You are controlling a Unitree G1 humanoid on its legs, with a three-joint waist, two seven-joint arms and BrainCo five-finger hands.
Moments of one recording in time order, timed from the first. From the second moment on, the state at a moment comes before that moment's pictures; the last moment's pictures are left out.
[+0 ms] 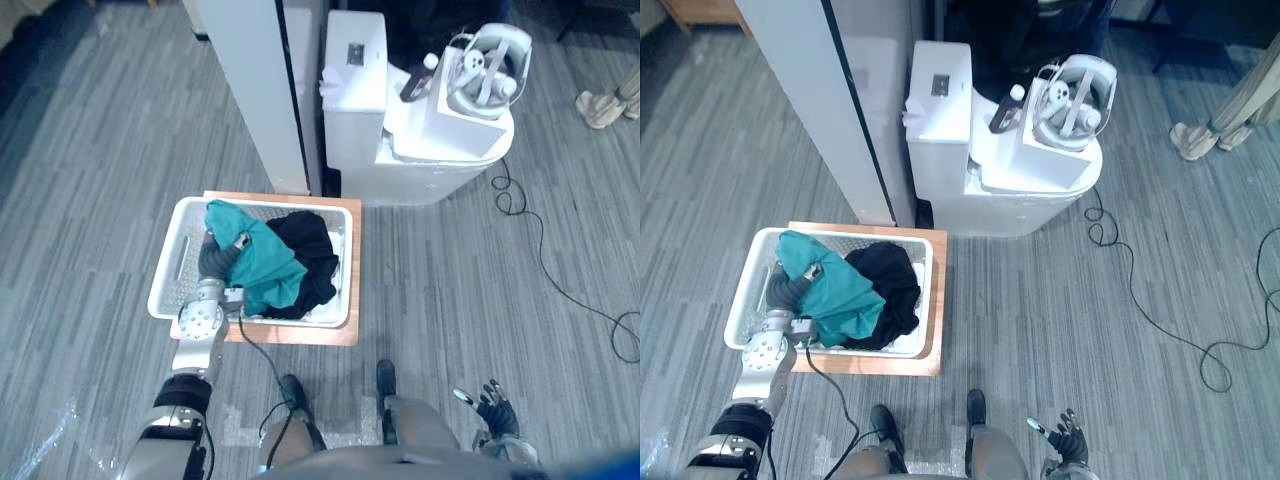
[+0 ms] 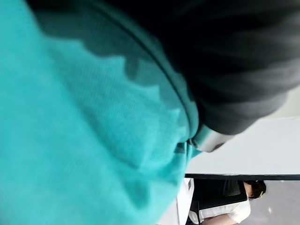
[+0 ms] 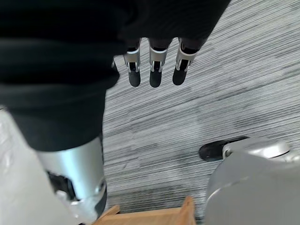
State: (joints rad) left arm -0.25 0.32 0.01 0.58 -0.22 -0.47 0.09; right arm 0.15 -0.05 -0.24 0.90 0.19 -0.31 0.01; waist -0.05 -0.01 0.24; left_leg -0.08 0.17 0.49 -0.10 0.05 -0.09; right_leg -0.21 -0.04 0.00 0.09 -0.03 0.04
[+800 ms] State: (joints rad) left arm -0.10 0.23 0.01 0.61 -0.20 -0.48 0.21; right arm 0.13 -0.07 -0.18 0.95 0.17 -0.32 0.00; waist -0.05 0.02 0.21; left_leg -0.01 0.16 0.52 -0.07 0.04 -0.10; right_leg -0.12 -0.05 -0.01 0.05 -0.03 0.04
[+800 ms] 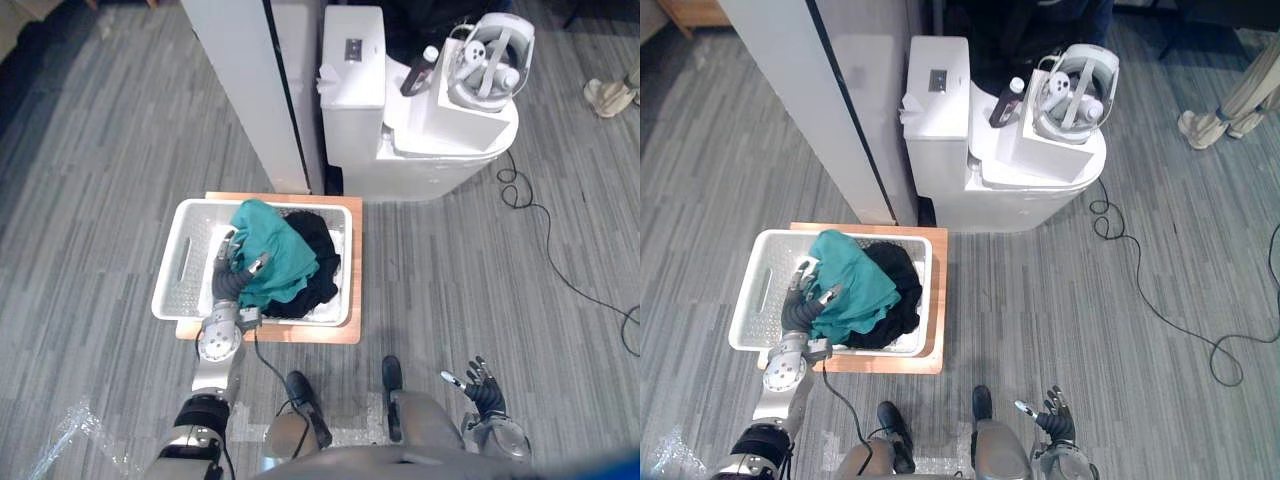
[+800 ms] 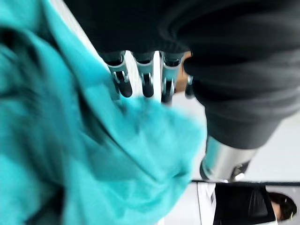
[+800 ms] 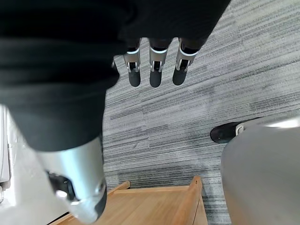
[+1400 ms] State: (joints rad) left arm 0.04 0.16 0.01 0.69 -0.21 -0.61 0.24; right arm 0.19 -0.09 -0.21 1.00 0.04 -0.24 0.02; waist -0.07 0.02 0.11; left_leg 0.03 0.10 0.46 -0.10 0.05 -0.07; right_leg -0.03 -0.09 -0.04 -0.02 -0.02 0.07
